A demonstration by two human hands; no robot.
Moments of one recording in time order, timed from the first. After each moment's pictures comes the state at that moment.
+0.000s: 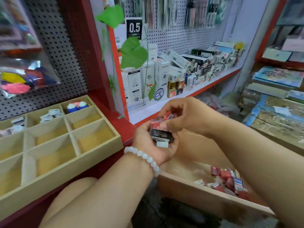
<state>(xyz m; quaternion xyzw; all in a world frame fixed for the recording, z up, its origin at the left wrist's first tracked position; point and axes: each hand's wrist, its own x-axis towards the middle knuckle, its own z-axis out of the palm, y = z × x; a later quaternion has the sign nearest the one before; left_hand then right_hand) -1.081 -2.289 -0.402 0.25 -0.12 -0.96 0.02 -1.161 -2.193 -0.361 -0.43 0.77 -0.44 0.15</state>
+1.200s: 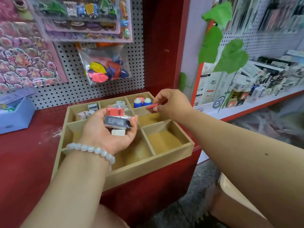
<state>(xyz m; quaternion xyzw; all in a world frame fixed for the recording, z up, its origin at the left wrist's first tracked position) -0.940 -2.488 -0.370 0.32 -0.12 -0.90 0.28 -1.118 -2.430 -0.379 -0.46 0.80 -0.37 0.05</state>
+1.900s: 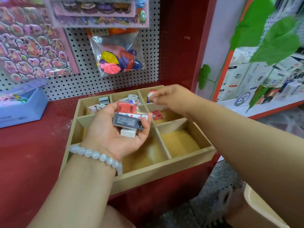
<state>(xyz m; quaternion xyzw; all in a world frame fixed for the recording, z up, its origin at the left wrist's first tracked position) -0.937 -2.495 -0.377 0.30 -0.16 -0.90 0.25 -1.110 -2.466 -0.381 -0.49 0.74 -0.38 0.25</state>
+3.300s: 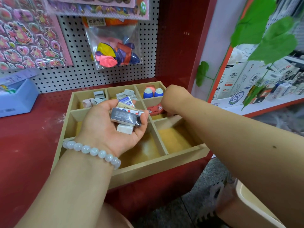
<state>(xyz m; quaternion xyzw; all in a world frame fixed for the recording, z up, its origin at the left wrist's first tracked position) -0.935 -2.491 -0.375 0.33 -0.15 -0.89 0.28 -1.109 -2.476 -0.381 -0.44 0.89 -0.11 0.08</state>
